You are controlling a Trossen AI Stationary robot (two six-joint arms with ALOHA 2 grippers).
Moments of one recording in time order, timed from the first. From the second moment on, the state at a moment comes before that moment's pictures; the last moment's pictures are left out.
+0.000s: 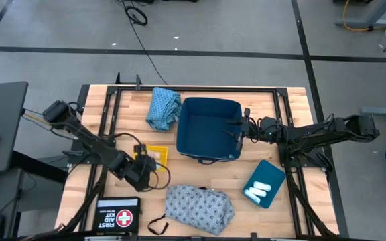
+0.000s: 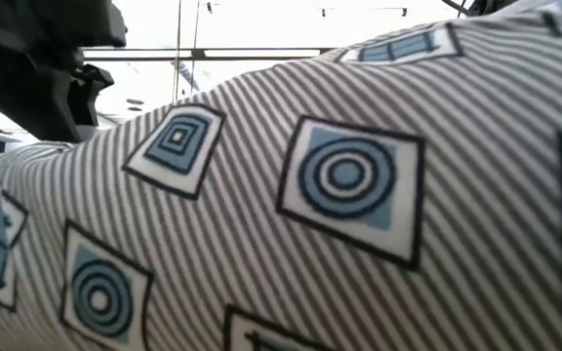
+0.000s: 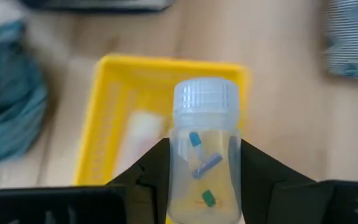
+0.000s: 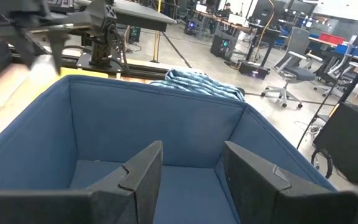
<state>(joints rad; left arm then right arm) -0.61 1.40 0.82 -0.73 -0.57 -0.62 -0.11 1.08 0.29 0.65 0.16 -0.22</state>
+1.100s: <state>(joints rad) -0.49 1.40 0.73 -0.41 -0.55 -0.43 -0.11 1.08 0.29 0.64 0.15 -0.22</state>
